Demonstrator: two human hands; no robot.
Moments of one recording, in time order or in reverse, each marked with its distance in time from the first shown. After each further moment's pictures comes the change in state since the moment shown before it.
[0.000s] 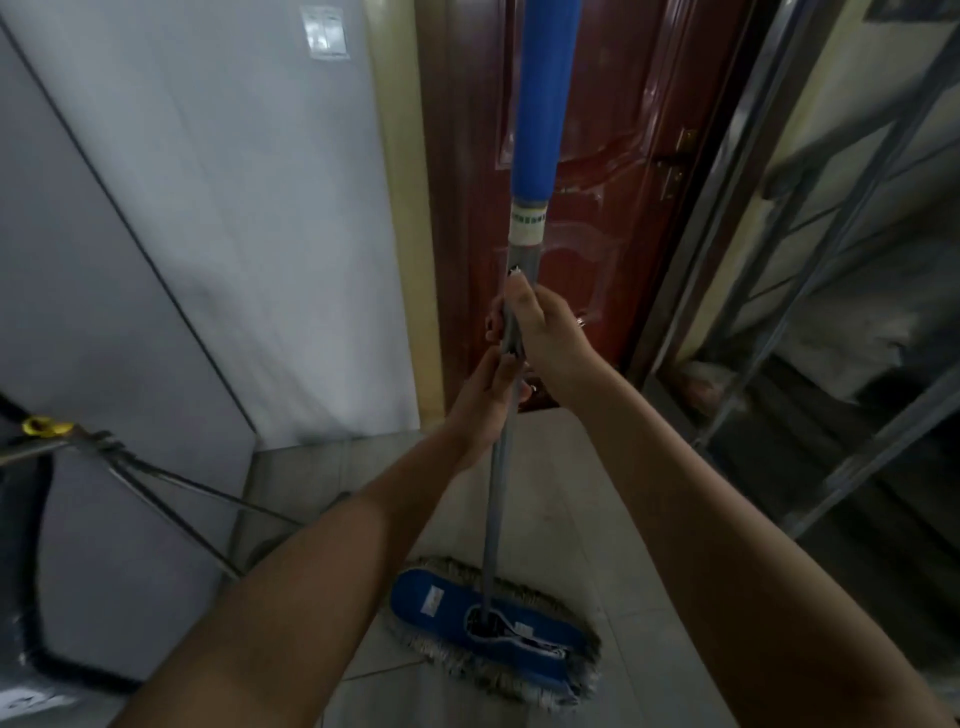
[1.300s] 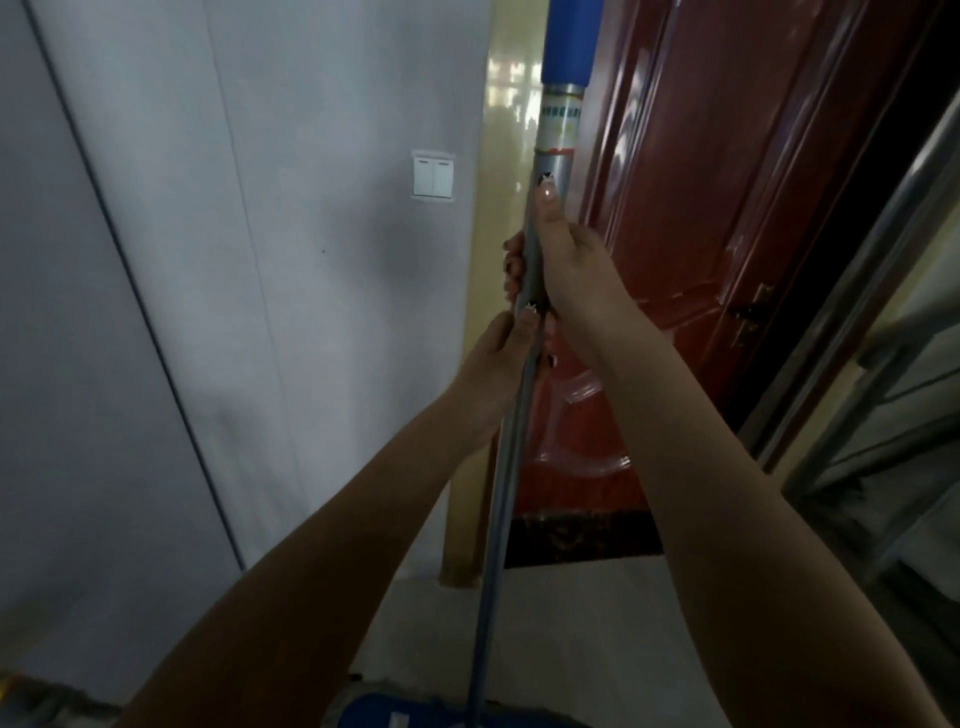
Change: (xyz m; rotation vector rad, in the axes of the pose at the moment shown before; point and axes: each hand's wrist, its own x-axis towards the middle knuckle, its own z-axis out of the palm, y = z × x) left_hand 0.223 0.094 -0.239 -0.043 0.118 0.213; right_hand 0.308 -0.074 0.145 0.013 0.038 -0.179
